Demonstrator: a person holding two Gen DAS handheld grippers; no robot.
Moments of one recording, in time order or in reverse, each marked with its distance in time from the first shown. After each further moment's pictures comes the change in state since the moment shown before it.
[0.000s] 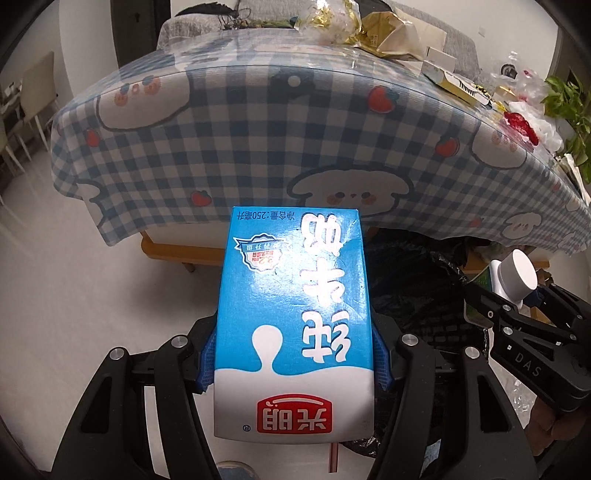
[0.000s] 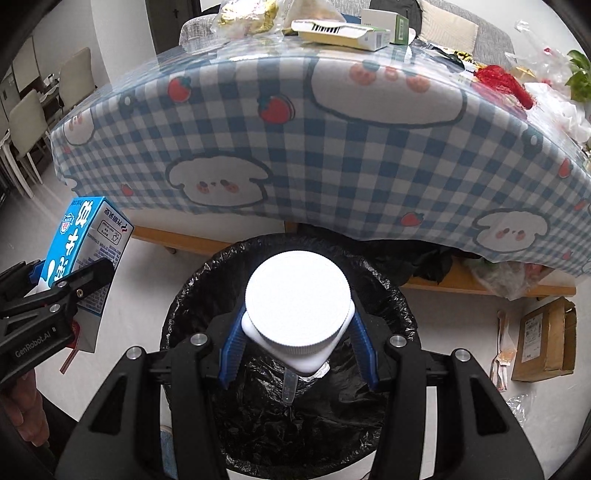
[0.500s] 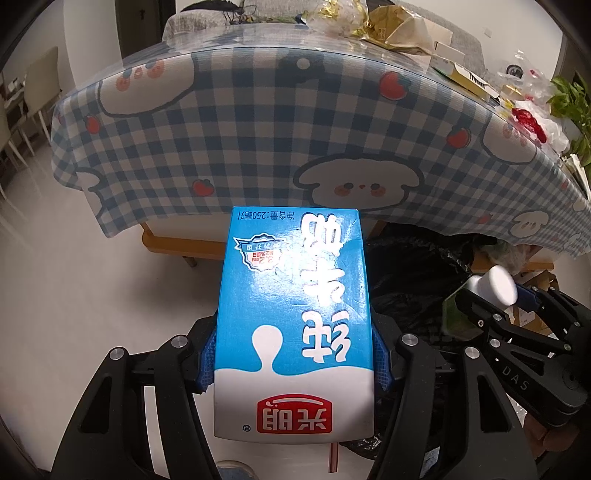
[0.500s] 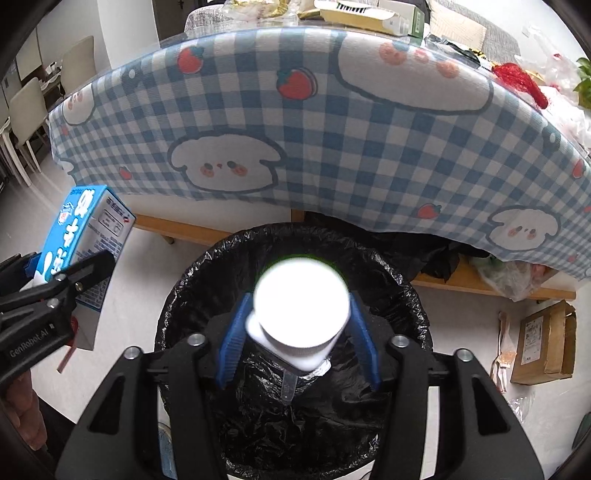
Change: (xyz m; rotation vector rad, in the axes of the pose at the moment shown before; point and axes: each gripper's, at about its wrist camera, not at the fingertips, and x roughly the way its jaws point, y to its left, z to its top) left arm 0.009 0.002 -0.003 -0.008 0.011 0.013; right arm 0.012 0.010 -0.005 -0.027 0.009 -0.012
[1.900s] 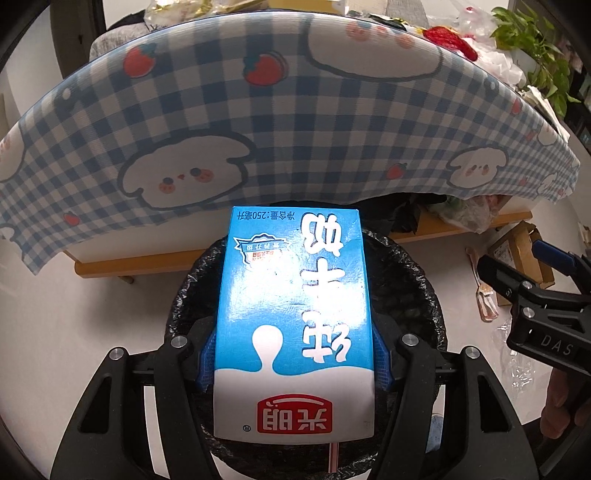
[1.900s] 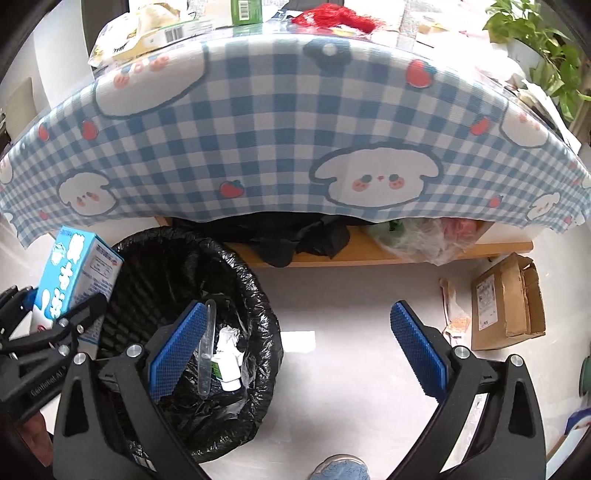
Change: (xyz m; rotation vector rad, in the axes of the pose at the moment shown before) left arm 0.035 -0.135 -0.013 0.193 0.047 -0.083; right arm -0.019 -0.142 -0.026 0.191 -0.003 -0.157
